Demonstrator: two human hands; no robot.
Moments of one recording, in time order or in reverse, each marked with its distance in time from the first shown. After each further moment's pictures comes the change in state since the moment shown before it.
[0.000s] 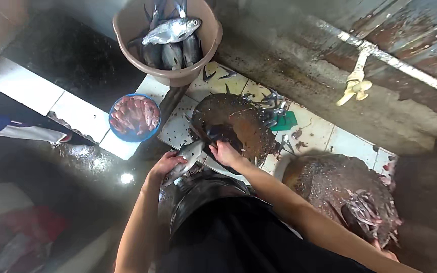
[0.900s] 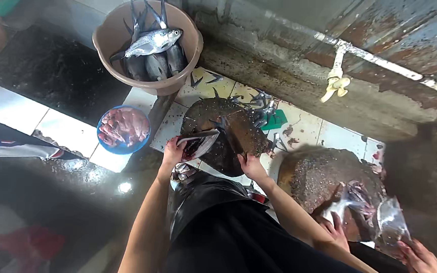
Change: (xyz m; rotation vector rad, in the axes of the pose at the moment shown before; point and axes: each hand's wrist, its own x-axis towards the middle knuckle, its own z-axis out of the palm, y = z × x) left_hand 0.087 0.023 0.031 0.539 0.380 0.316; right_hand -0.065 0.107 -0.016 0.014 0.110 0.438
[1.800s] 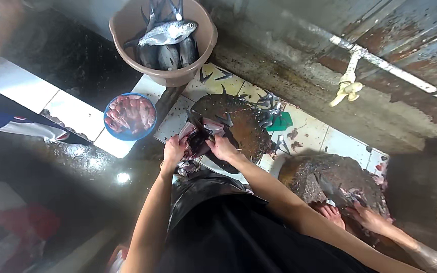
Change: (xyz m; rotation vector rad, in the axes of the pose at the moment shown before) left_hand -0.047 0.025 -0.008 0.090 0.054 -0.226; right_hand 0.016 -0.143 -0.001 -0.085 -0.192 -0.255
